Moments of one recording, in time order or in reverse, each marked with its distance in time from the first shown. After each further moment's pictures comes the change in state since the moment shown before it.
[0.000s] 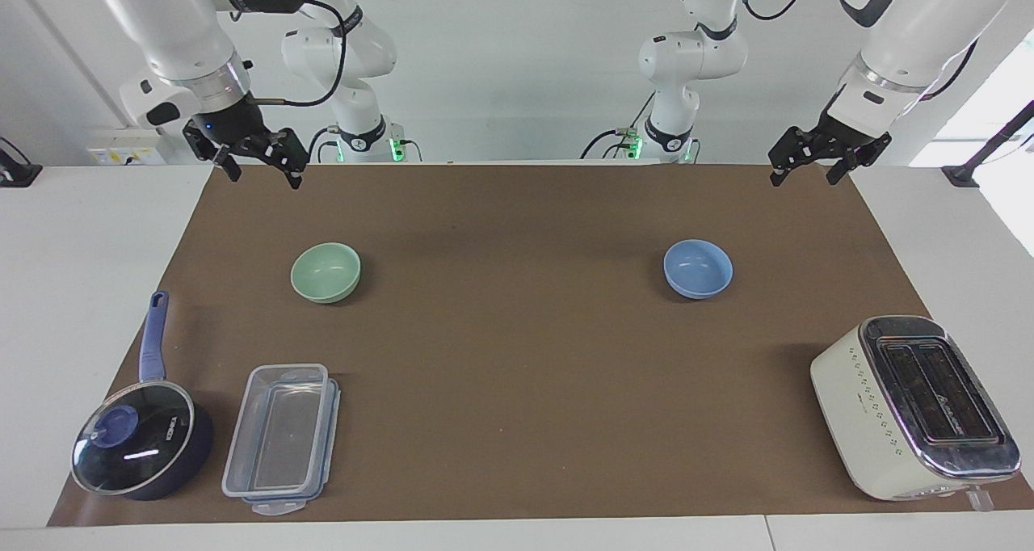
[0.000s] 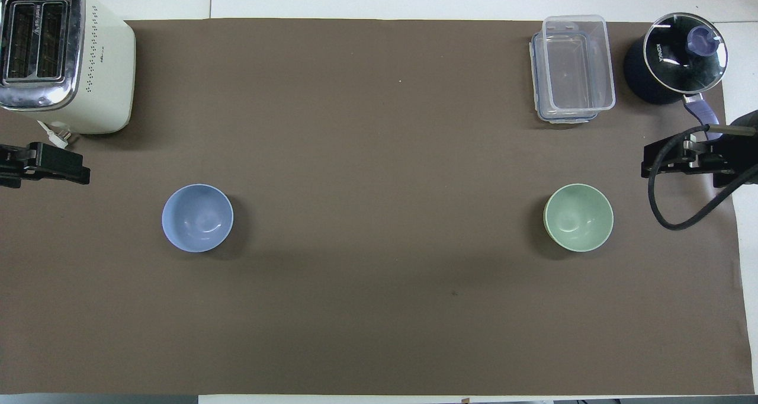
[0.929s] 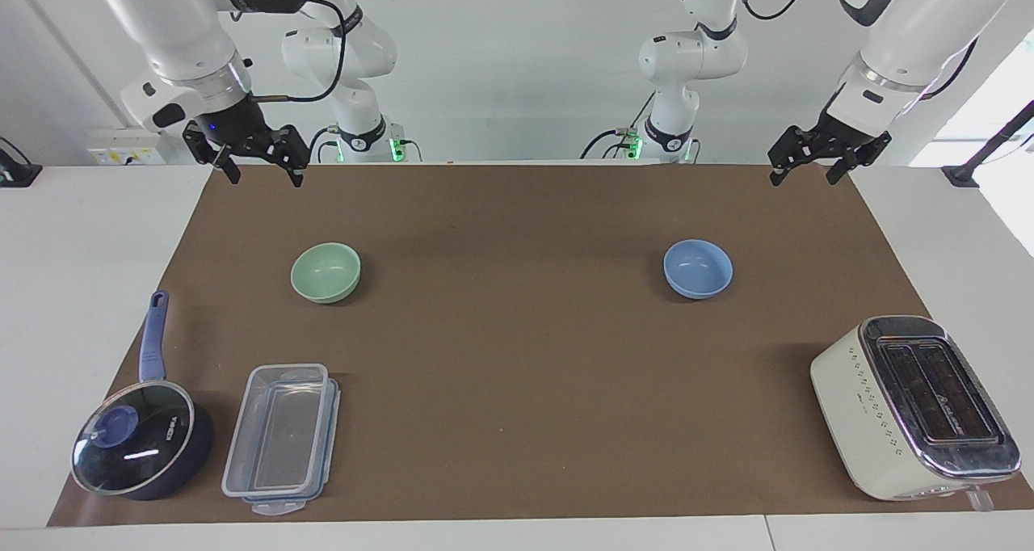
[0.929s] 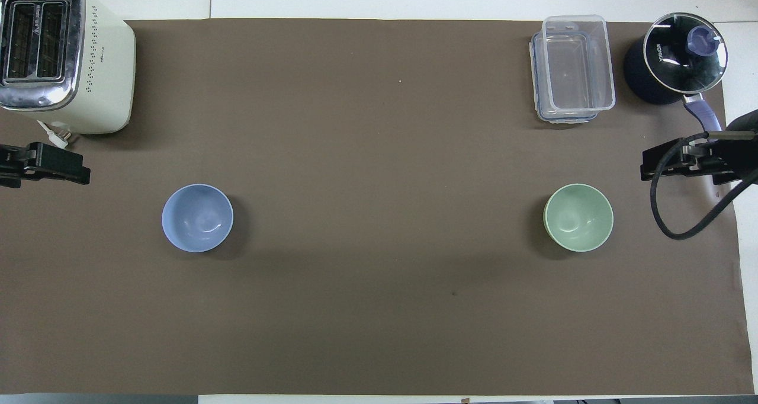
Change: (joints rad) left arm -0.001 -0.002 -0.002 0.000 0.000 0.000 0.001; right arm 0.001 0.000 0.002 -0.001 0.000 0.001 -0.088
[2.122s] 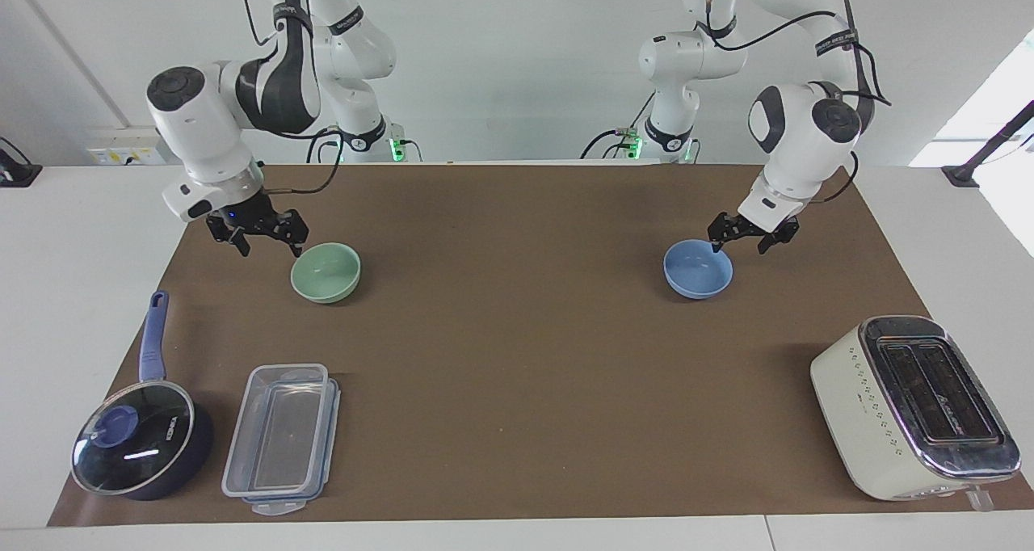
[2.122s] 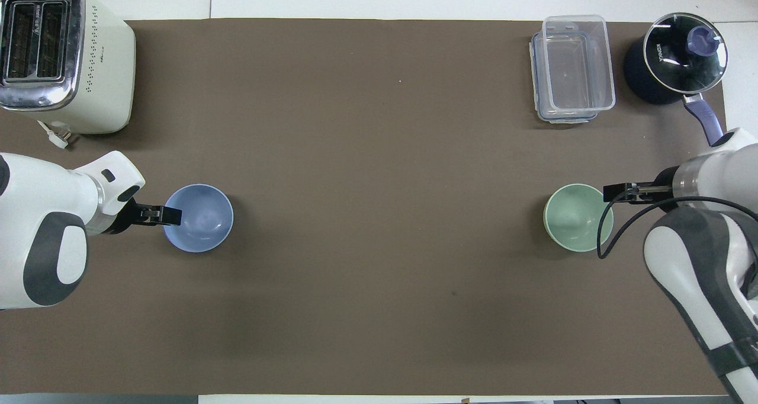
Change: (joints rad) left arm -0.006 -0.012 -0.004 -0.680 0.000 0.670 0.094; right arm -0.108 -0.024 -0.010 -0.650 0.001 0.716 -0.154
